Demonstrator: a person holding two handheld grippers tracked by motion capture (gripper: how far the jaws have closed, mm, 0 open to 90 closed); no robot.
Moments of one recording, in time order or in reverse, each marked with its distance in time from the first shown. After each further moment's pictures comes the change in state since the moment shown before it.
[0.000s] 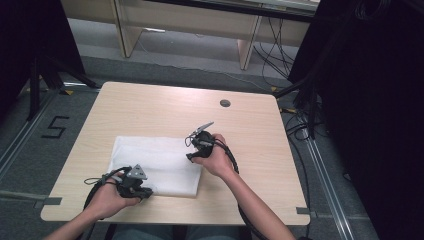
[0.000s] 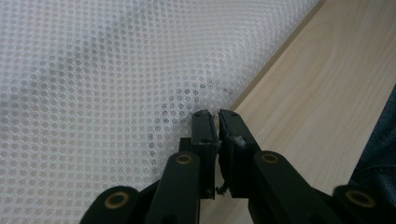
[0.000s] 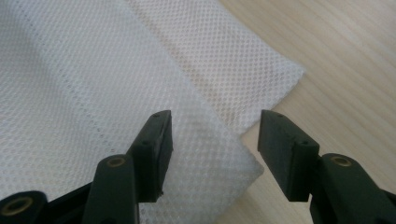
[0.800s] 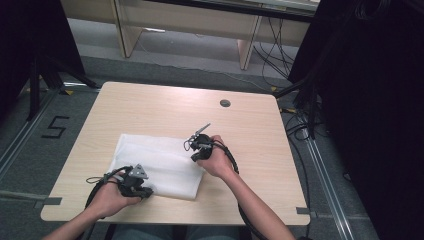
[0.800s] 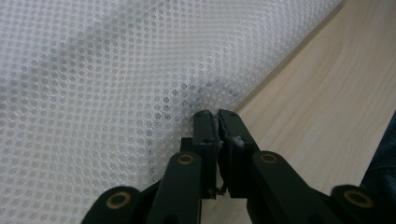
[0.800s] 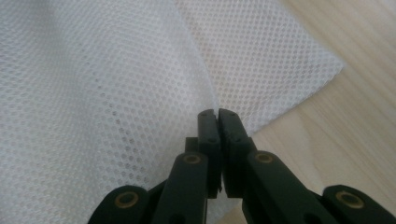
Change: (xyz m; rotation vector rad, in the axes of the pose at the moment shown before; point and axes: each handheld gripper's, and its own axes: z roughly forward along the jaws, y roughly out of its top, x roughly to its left) left arm 0.005 0.002 0.001 0.063 0.003 0.030; right arm 0.006 -0.003 -0.002 0.103 0.041 -0.049
